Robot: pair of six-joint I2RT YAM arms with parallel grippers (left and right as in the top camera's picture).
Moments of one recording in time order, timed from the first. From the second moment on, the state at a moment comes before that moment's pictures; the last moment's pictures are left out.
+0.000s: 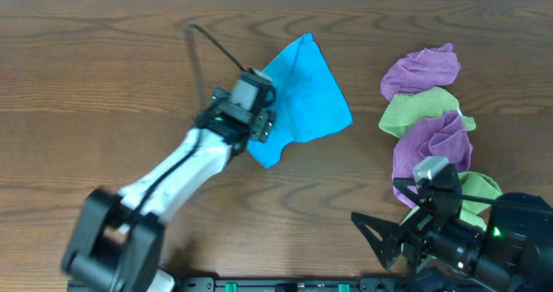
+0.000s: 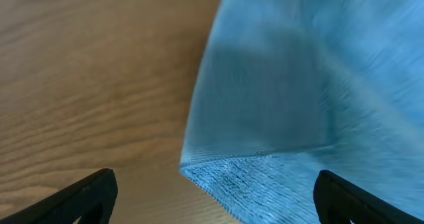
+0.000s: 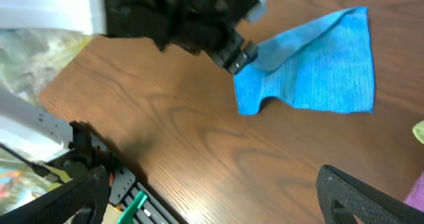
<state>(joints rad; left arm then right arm) -0.54 1.71 1.05 -0.35 -0.32 0.00 0.37 0.62 1.18 -1.15 -0.43 0.15</state>
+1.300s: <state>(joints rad) -0.57 1.83 1.05 -0.23 -0.14 0.04 0.37 0.62 1.18 -1.20 -0.39 0.13</state>
